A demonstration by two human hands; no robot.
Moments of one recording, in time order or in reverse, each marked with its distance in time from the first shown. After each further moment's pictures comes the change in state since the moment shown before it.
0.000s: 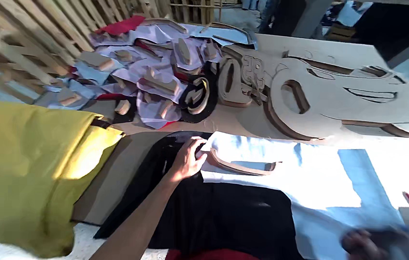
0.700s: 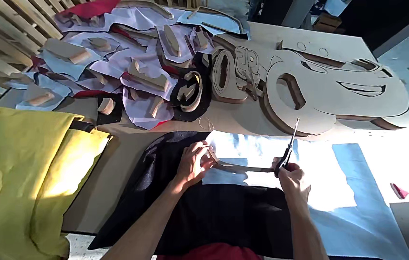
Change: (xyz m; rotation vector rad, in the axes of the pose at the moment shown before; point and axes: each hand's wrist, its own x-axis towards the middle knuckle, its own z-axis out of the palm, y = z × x) left_hand -0.011 -0.008 0.034 0.046 -0.011 0.067; right_hand 0.108 0.030 0.185 -1.057 0.286 0.125
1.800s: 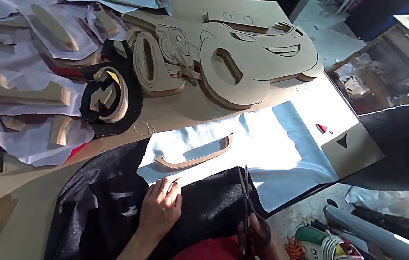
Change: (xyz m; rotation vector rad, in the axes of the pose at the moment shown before) left_hand -0.048 0.066 0.015 0.295 -0.027 0.276; right_hand -0.160 0.113 -0.043 0.921 -0.699 0.340
